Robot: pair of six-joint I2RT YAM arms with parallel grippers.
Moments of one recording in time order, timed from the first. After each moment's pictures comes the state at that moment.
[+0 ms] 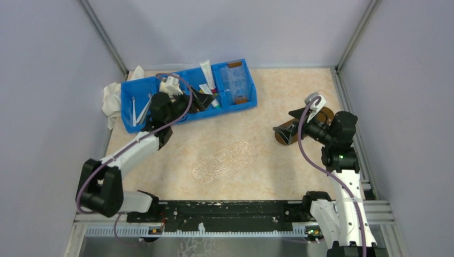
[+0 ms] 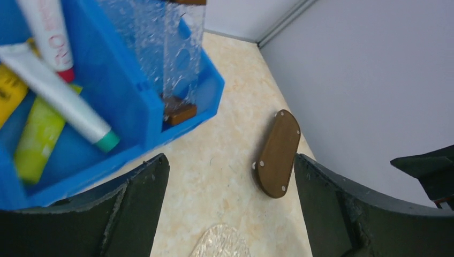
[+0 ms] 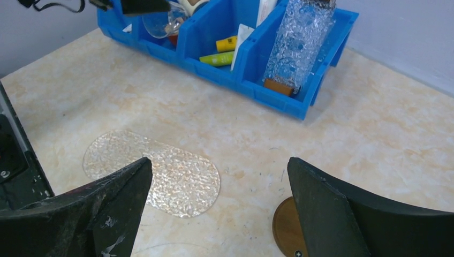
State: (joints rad) left arm -0.37 1.26 0.75 0.46 0.23 -0.70; right arm -0.06 0.72 0.74 -0.18 -0.88 -0.07
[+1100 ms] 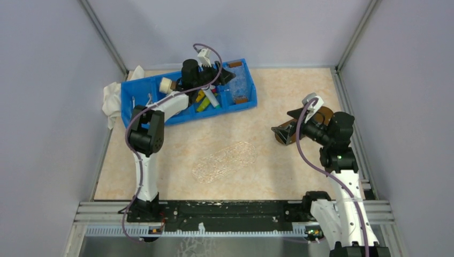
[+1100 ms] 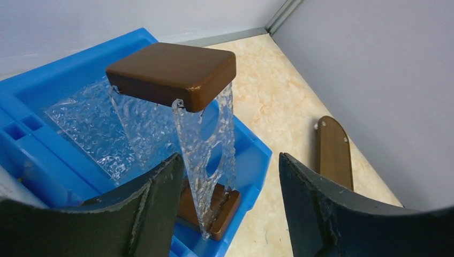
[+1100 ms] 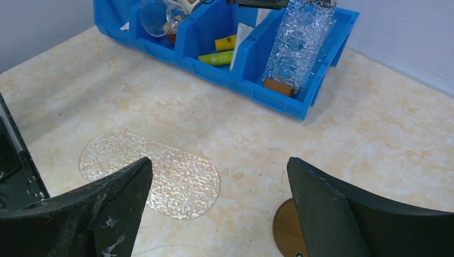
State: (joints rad) left arm -0.37 2.12 1.57 0.48 0.48 -0.50; right arm -0.01 0.72 0.71 -0.16 -0.83 -0.07
